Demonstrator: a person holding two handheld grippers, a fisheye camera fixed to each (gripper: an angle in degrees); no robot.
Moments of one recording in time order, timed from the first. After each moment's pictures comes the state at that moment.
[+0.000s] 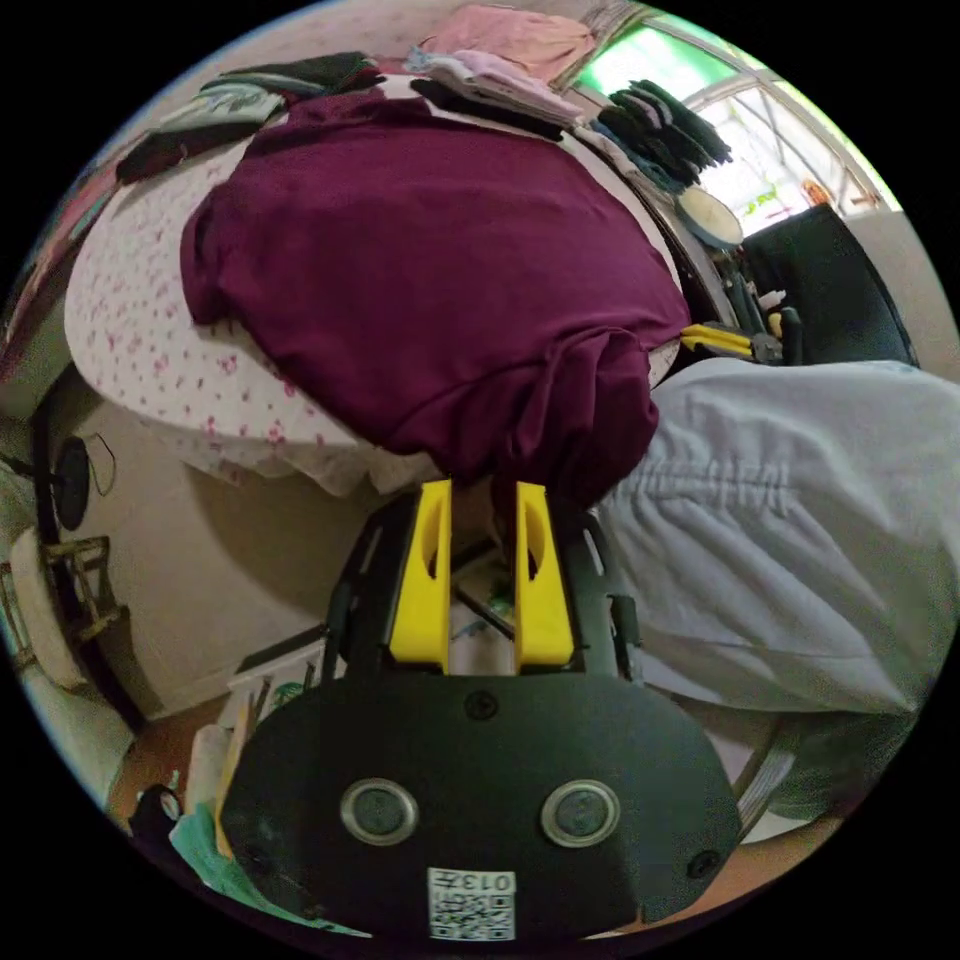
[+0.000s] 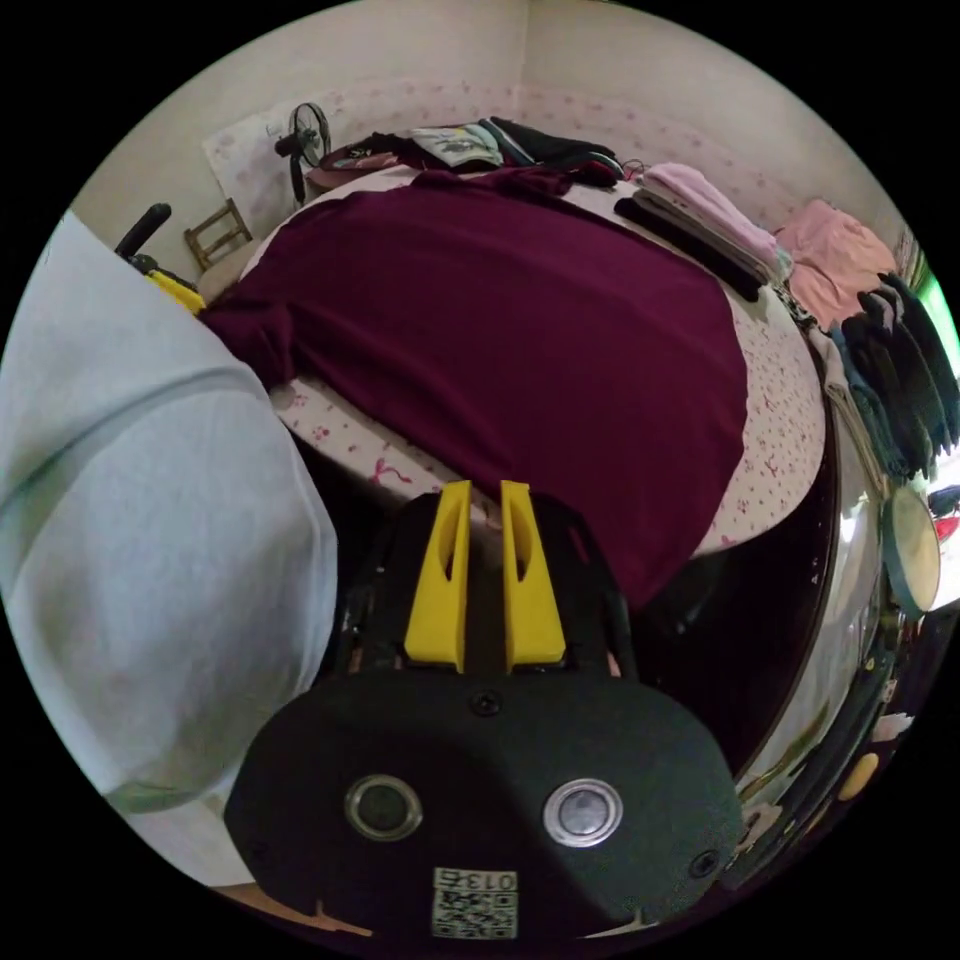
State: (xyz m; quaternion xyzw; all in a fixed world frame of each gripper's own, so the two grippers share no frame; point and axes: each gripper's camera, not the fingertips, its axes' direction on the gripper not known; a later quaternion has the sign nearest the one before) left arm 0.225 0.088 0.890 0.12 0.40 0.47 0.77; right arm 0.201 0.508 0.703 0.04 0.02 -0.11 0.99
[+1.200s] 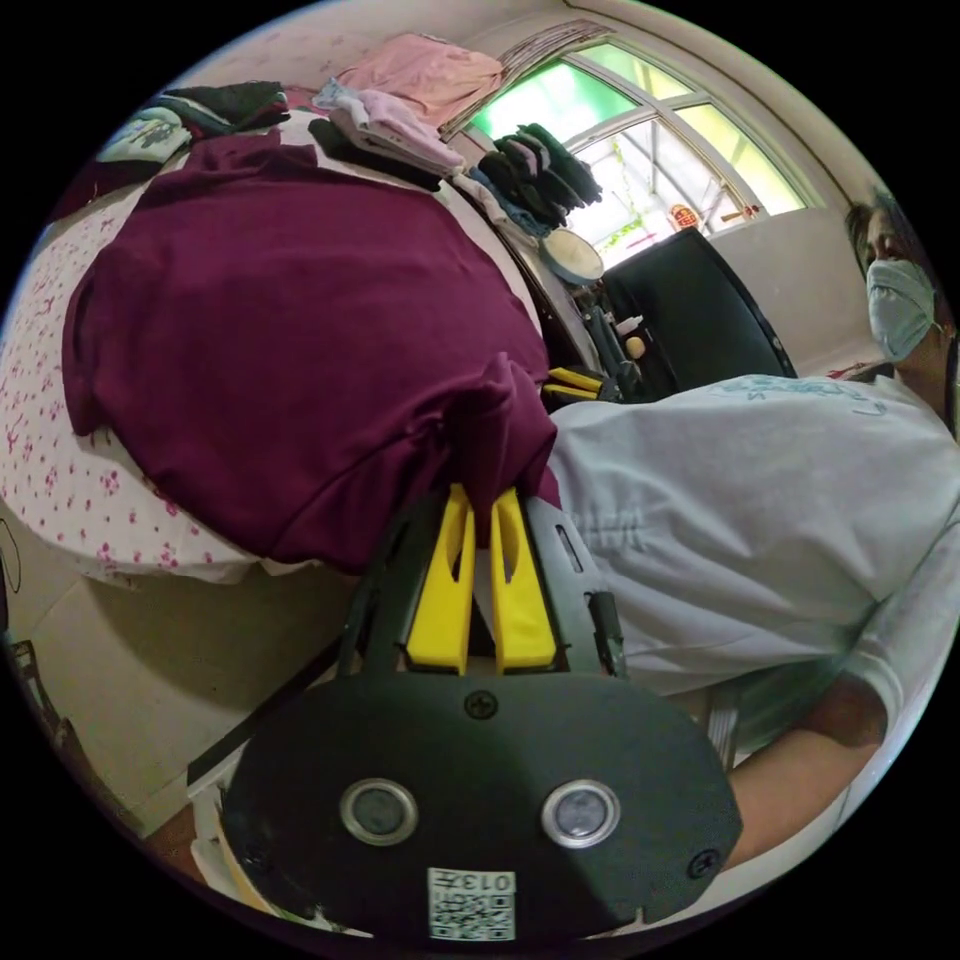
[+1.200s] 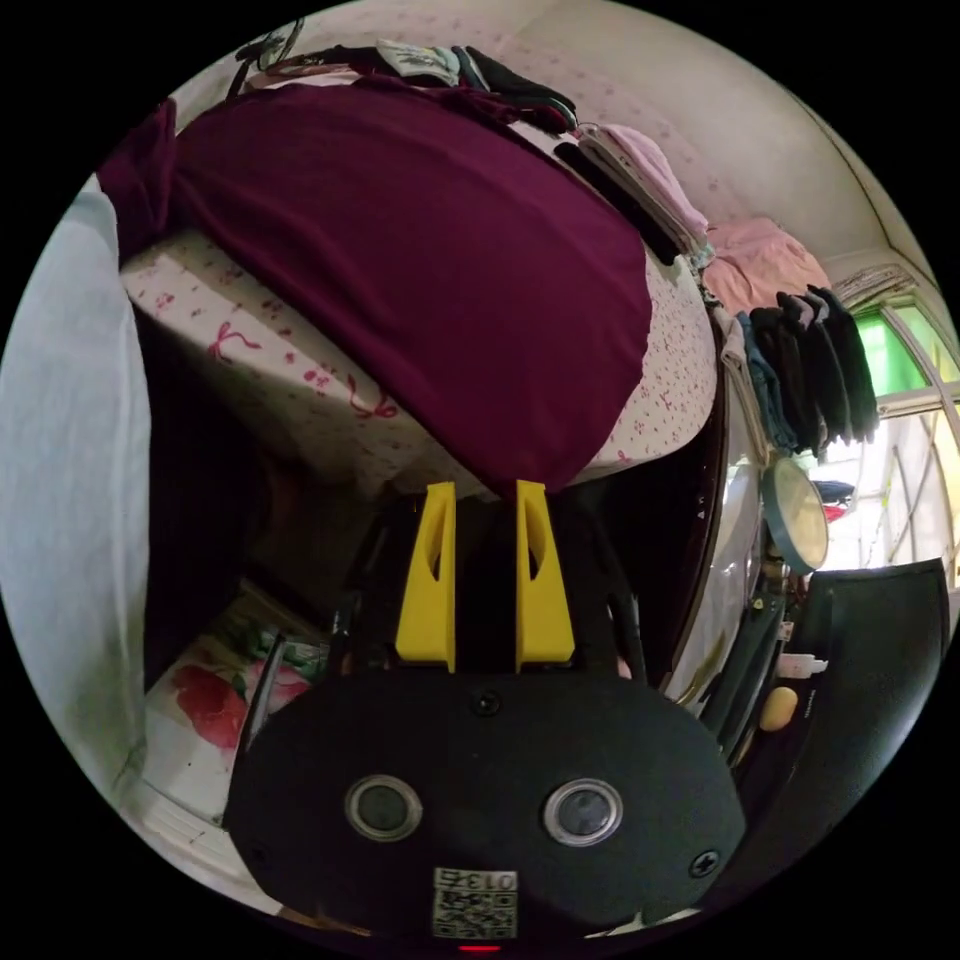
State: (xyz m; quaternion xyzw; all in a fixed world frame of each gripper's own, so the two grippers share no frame) left arm 0.217 0.057 0.927 0.11 0.56 0.52 0.63; right arm 0.203 0.521 0.739 -0.04 0.23 -0.11 0.97
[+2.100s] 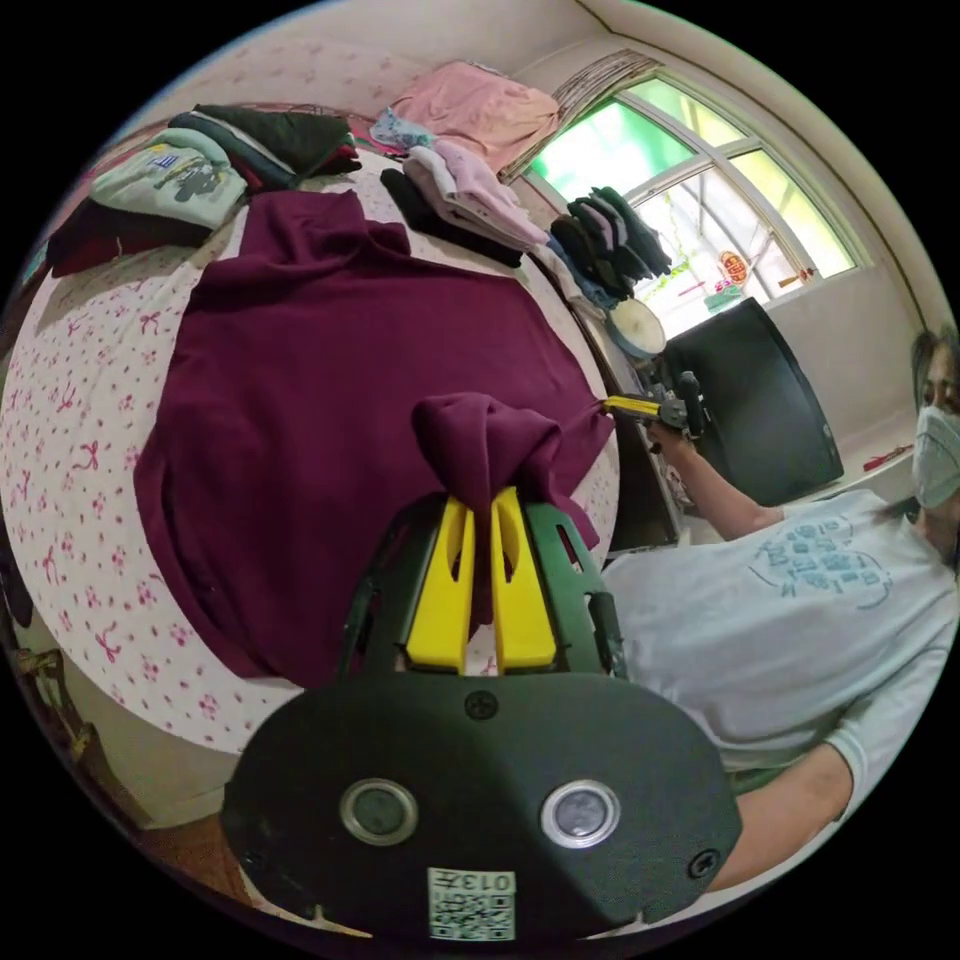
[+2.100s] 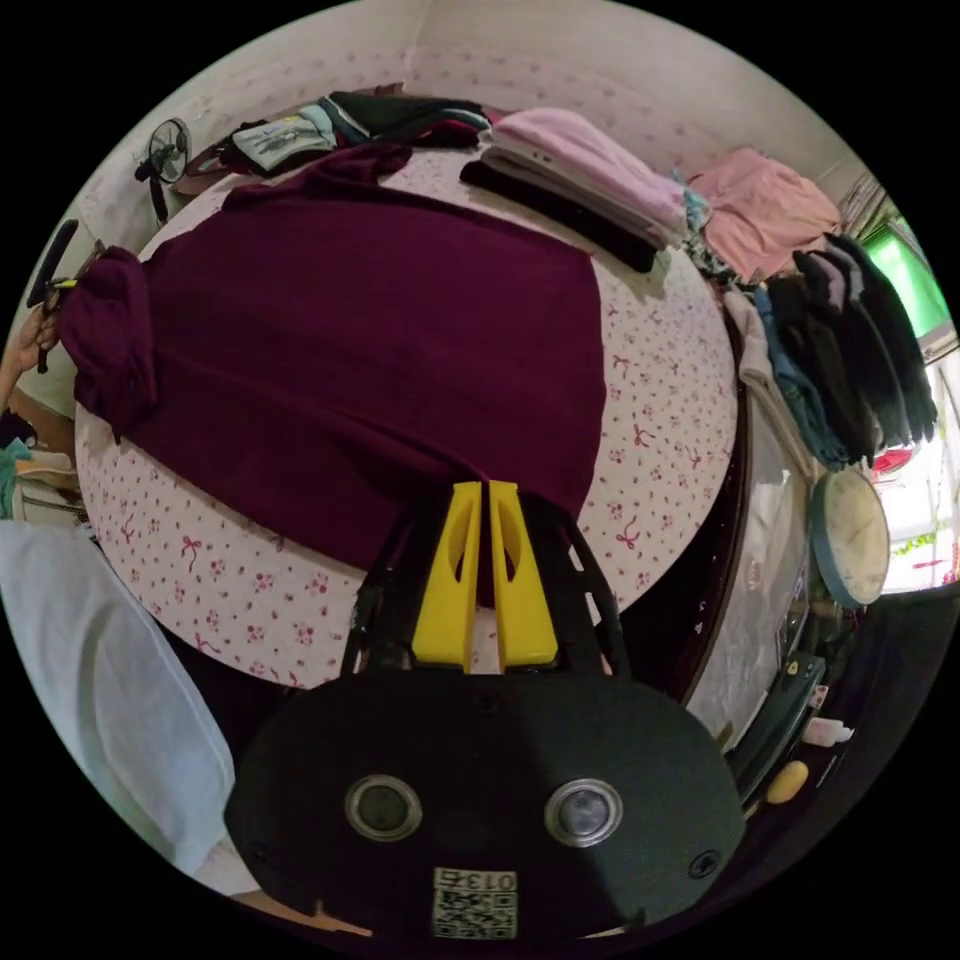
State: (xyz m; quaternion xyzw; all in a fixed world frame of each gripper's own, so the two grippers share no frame) left arm 0.243 -0.085 0.889 0.15 0.55 0.46 0.68; right arm 0.345 0.323 0.689 -0.01 0.14 -0.02 0.99
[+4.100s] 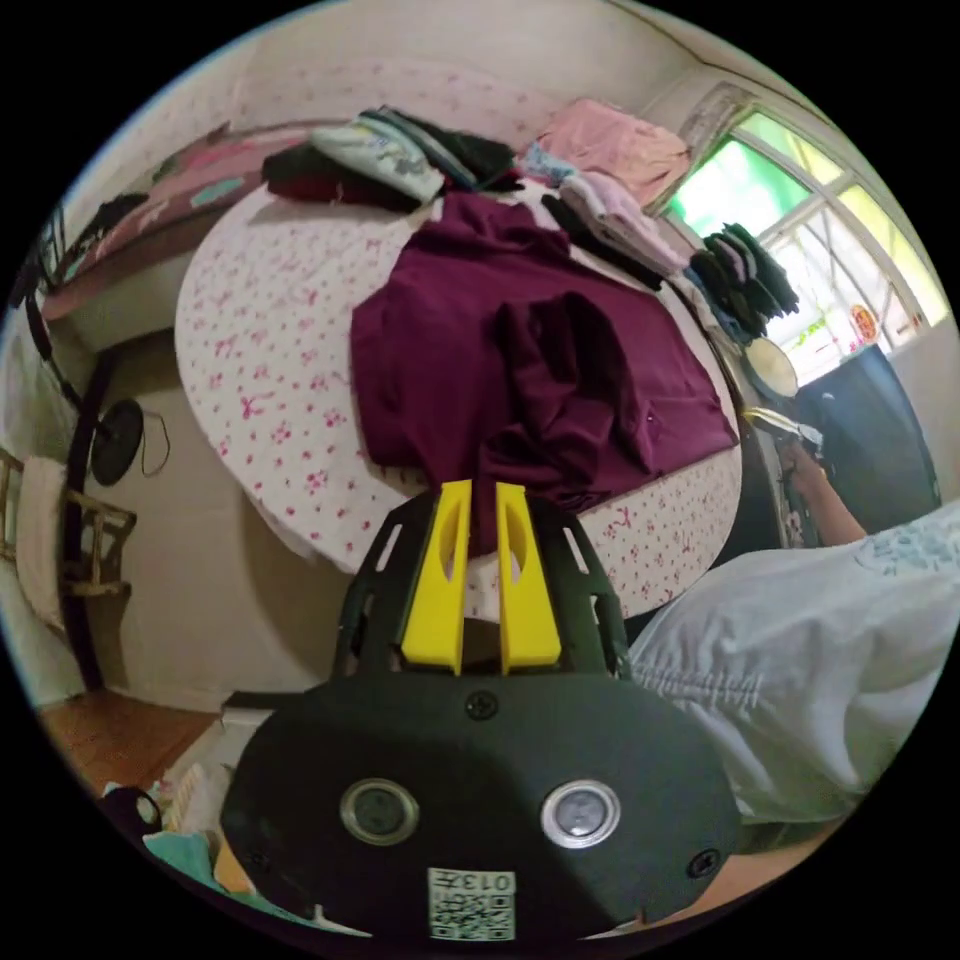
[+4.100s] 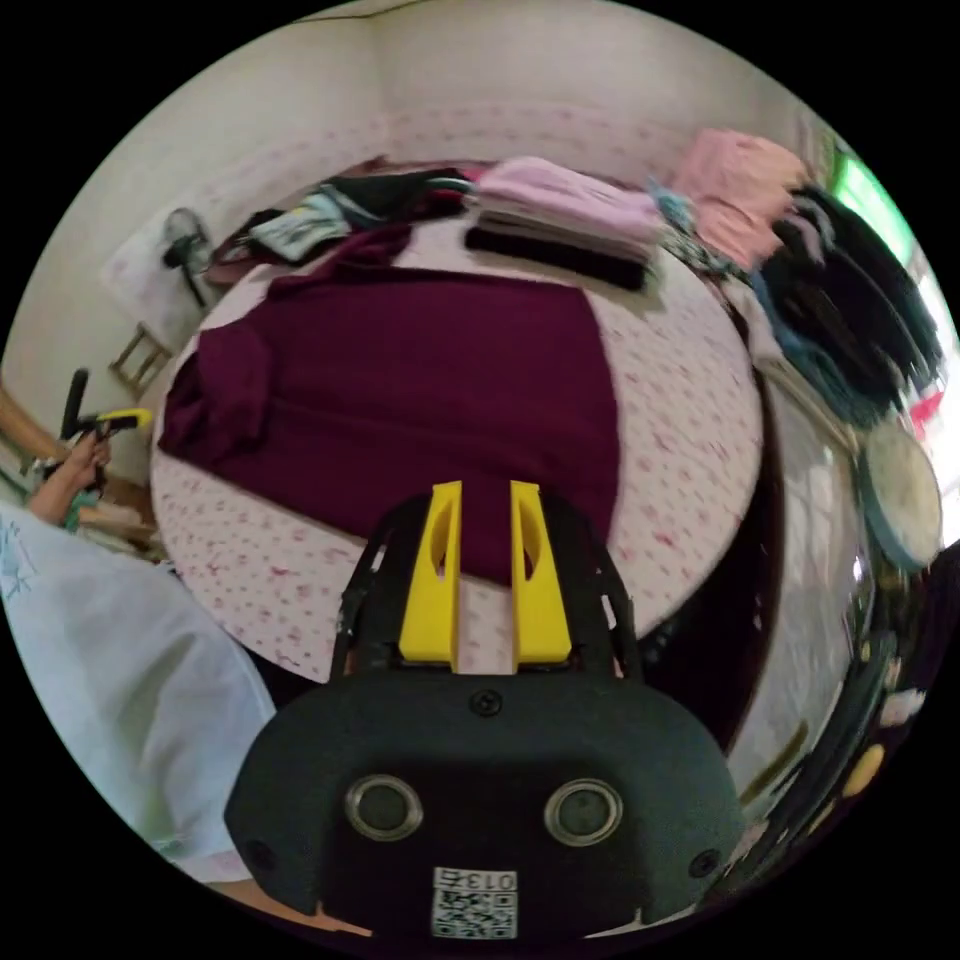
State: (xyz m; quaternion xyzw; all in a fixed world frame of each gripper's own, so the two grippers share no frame) left arm 0.146 0.036 0.928 0.22 0.44 0.31 0.81; right arm 0.396 0.187 0.582 0.06 0.04 0.05 1.00
